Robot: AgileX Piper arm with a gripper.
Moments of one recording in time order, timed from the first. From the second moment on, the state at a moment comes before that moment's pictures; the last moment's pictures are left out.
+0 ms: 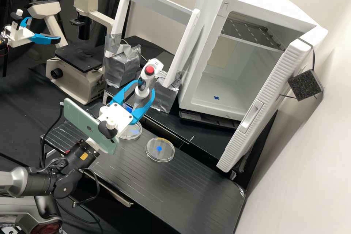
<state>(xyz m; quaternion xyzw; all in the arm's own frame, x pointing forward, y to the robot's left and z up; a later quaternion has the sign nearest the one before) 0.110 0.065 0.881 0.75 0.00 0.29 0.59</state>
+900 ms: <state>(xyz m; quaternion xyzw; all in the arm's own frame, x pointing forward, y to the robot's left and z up) 0.182 0.145 0.898 0.67 0.23 0.23 0.67</state>
